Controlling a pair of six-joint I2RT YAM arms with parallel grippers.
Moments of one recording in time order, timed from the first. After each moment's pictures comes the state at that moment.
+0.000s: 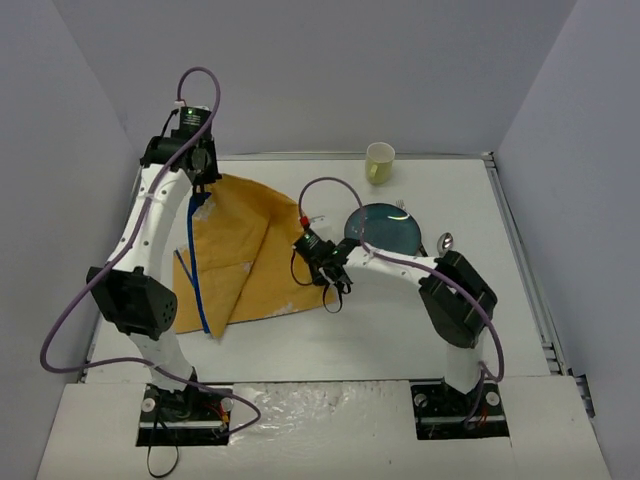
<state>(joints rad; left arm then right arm) -0.19 1.78 2.00 -1.05 -0.27 -0.24 0.89 1.86 1.25 -0.46 0.36 0.52</state>
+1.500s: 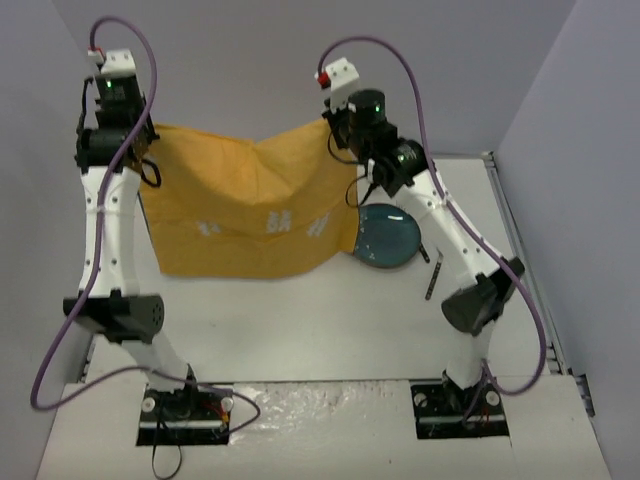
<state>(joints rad) 0.00 1.71 2.23 -0.94 -0.37 -0.06 0.61 1.86 2.12 -0.47 0.27 -0.20</state>
